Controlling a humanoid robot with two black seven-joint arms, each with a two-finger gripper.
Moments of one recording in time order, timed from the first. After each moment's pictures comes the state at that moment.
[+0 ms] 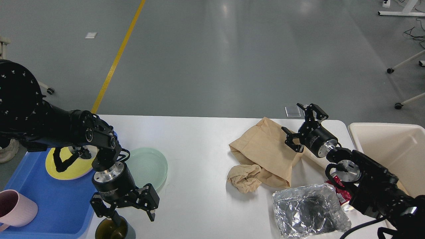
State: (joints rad) left arm -1.70 0.12 1.32 -1.28 -0.09 -0.82 -0.11; right arm 0.69 -0.18 0.62 0.33 -0.11 0.54 0.21
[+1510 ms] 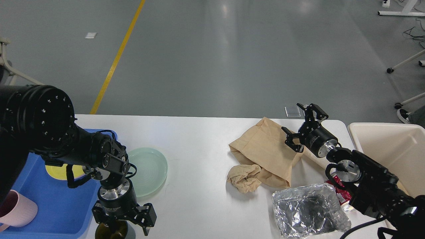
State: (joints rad) left arm -1.60 0.00 1.37 -1.27 -0.02 -0.65 -0.06; right arm 0.69 -0.18 0.62 0.33 -0.11 0.54 0.21
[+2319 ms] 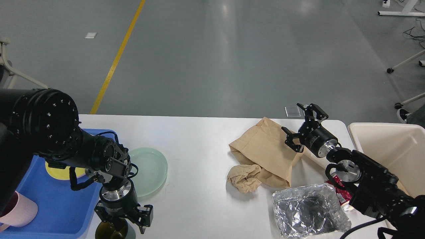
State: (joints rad) left arm -1.59 -0.01 1.36 -1.26 -0.02 -0.59 -0.03; right arm 0.69 -0.18 0.62 0.32 -0.11 0.54 0.21
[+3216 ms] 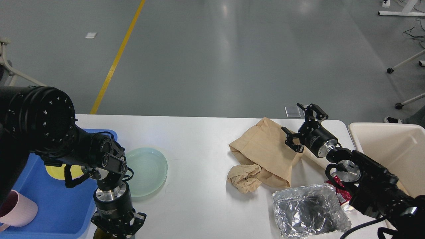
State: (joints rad) left arm -1.60 0.01 1.38 -1.26 -0.03 -0.74 -0.04; right arm 0.69 -0.18 0.62 0.32 -0.11 0.54 0.21
